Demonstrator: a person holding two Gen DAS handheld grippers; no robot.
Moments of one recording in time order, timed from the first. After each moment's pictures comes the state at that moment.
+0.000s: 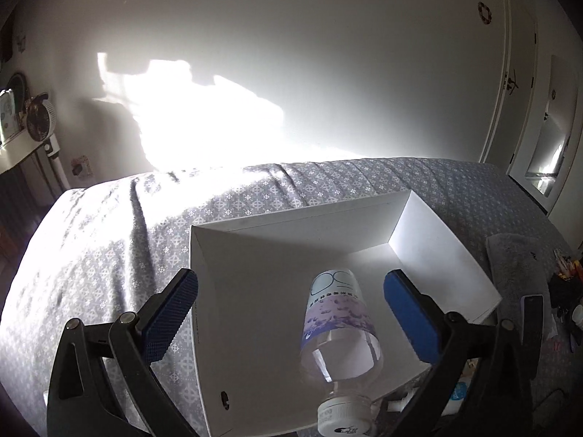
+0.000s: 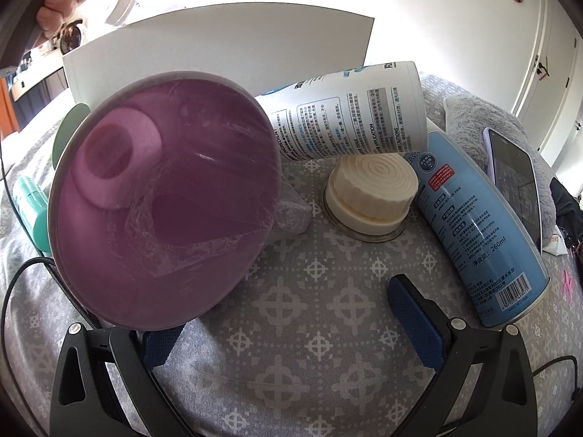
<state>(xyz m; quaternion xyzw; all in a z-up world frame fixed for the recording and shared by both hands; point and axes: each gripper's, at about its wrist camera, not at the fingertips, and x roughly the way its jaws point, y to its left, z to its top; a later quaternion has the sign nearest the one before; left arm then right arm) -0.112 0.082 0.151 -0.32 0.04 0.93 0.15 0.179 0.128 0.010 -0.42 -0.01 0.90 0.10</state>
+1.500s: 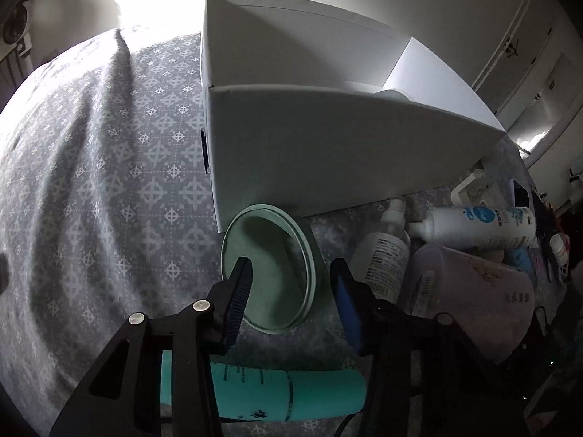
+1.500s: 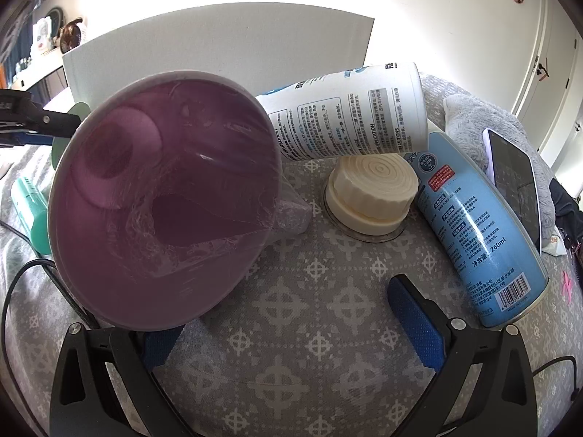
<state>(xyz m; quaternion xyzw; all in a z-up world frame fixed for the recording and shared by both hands) -0.053 0.037 0.034 -0.51 0.00 0.83 0.22 0.181 0.130 0.008 -0.42 -0.01 0.90 0.10</state>
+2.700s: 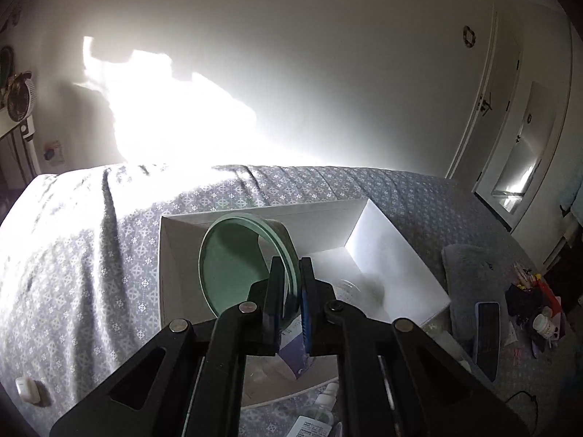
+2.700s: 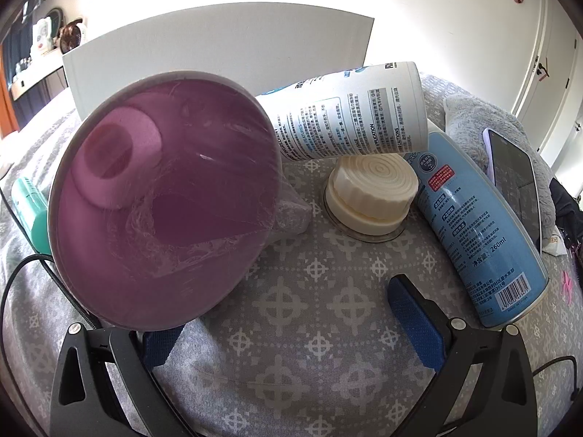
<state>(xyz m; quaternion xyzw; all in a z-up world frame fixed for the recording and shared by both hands) -0.115 0.088 0.159 -0.34 -0.02 0.91 0.23 0.183 0.131 0.006 -0.42 -0.01 0.90 0.10</state>
